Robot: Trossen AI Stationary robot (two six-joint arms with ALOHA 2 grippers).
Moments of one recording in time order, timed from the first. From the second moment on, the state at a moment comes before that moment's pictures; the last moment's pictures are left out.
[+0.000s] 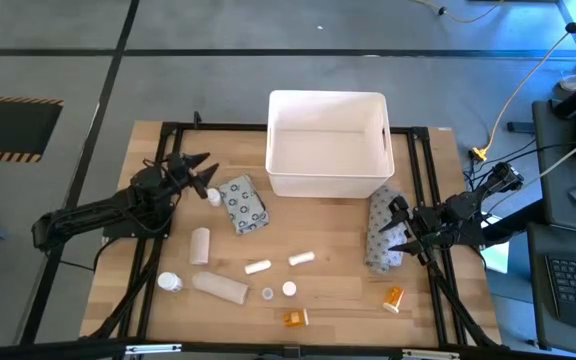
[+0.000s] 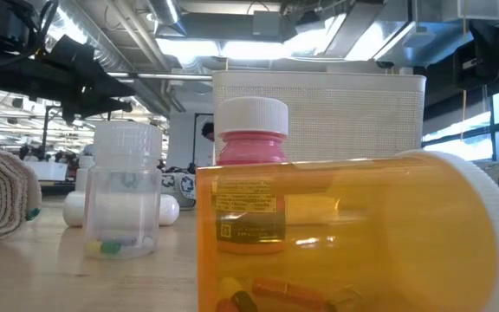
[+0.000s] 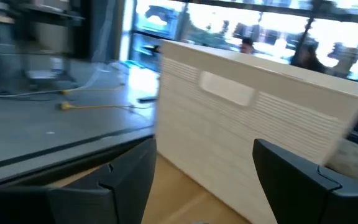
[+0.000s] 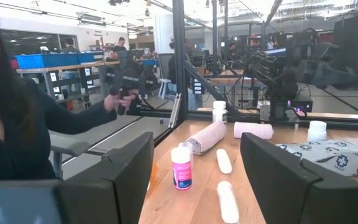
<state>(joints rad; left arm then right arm) 0.41 0.15 0.01 0.14 -0.33 -0.25 0.56 0.00 0.01 0.13 0.19 0.04</state>
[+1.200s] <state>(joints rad) 0.38 1.23 1.09 -1.13 -0.20 -0.55 0.56 0.00 0.01 0.13 0.19 -0.01</state>
